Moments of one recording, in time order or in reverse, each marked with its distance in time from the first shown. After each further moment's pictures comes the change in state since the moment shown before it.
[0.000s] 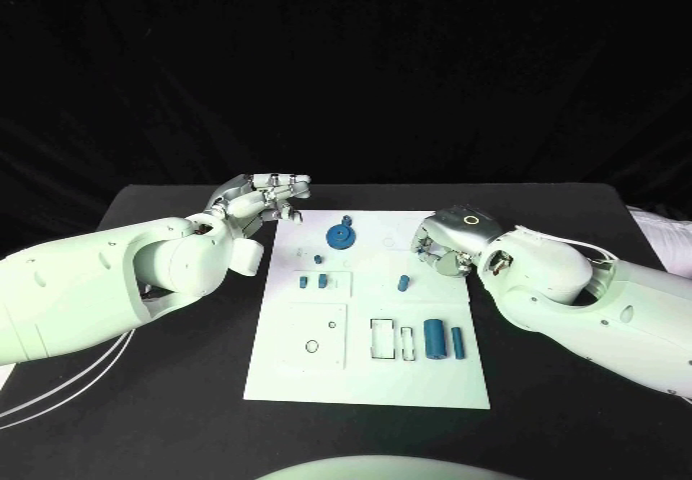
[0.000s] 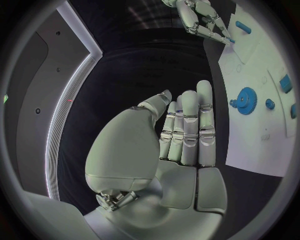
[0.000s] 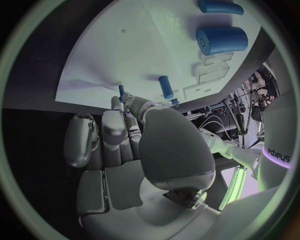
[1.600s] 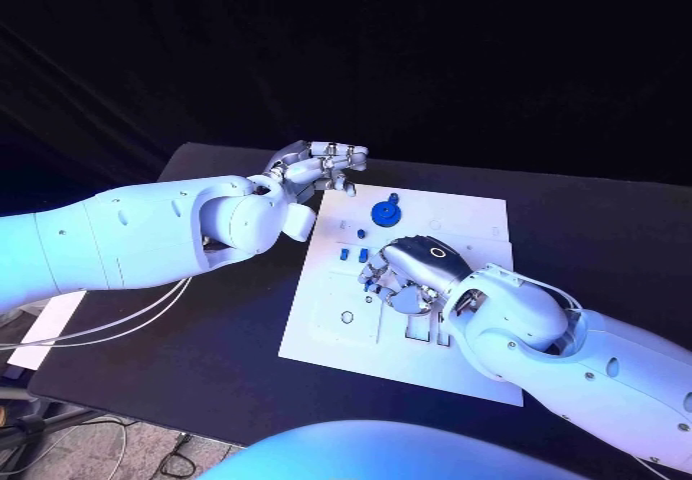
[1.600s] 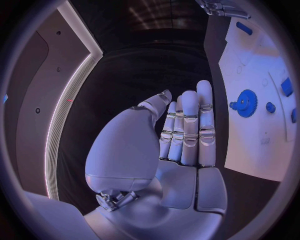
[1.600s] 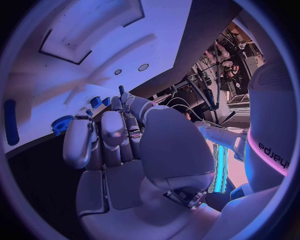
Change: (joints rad) left arm 0.000 0.014 0.000 -0.006 0.000 0.001 0.000; left_hand 0.000 0.000 -0.003 -0.003 0.000 -0.004 0.003 0.000 -0.001 -0.014 0.000 0.008 0.002 -0.004 0.004 0.000 -0.002 0.000 0.000 0.000 -0.004 -0.003; right arm -0.148 0.187 0.013 0.097 0.120 -0.039 0.091; right_hand -0.014 -0.013 0.016 -0.017 0.003 -0.006 0.013 -0.008 0.001 0.002 0.001 -0.013 -0.002 0.000 0.000 0.012 0.002 0.000 0.000 0.000 0.007 0.006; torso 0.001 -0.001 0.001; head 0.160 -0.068
